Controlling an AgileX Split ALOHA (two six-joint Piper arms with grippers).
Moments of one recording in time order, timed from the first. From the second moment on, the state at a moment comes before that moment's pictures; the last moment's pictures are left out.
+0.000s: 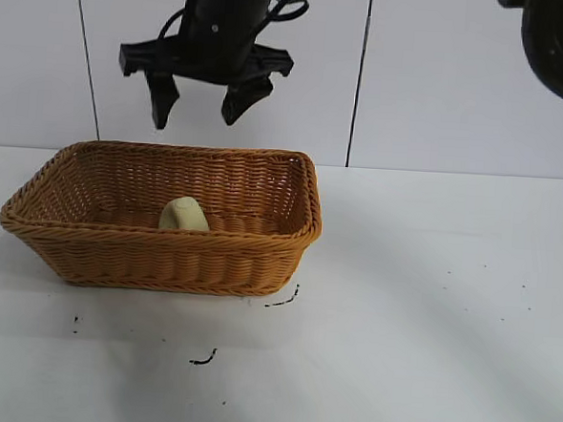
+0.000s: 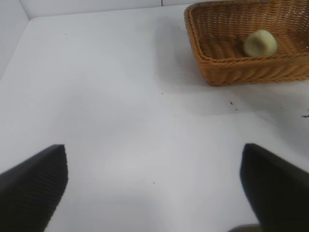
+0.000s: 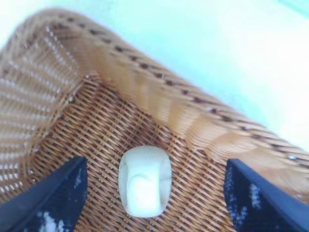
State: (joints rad) left arm 0.00 -0.01 -0.50 0.00 1.07 0.08; right arm 0.63 2.48 -2.52 -0.03 1.09 0.08
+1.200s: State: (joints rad) left arm 0.00 -0.01 -0.50 0.00 1.07 0.08; right arm 0.02 2.39 -2.52 0.05 1.21 -0.01
